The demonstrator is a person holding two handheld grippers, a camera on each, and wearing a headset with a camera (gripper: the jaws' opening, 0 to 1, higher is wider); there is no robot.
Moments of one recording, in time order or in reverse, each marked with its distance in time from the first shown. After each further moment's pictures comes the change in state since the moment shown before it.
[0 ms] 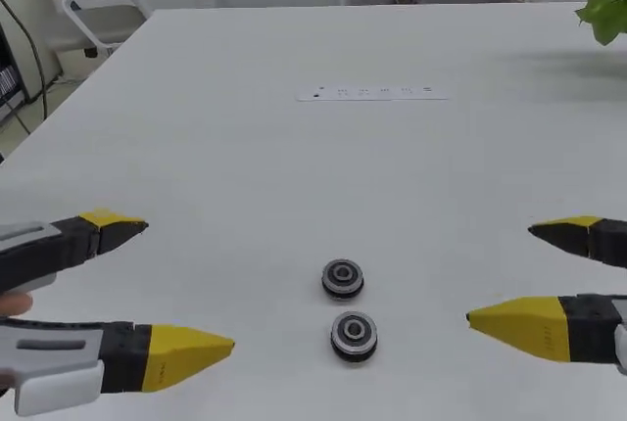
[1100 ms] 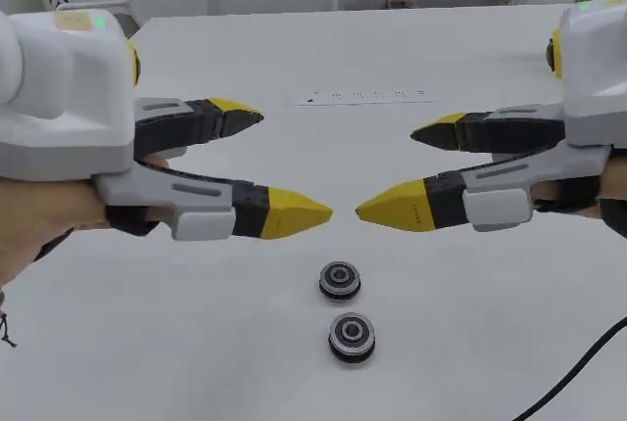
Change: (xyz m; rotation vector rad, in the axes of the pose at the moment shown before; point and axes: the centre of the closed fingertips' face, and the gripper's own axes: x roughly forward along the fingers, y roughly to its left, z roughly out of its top) left arm 0.080 -0.003 0.081 0.217 -0.122 -0.155; right arm 0.072 -0.005 0.057 -0.175 -0.014 0.153
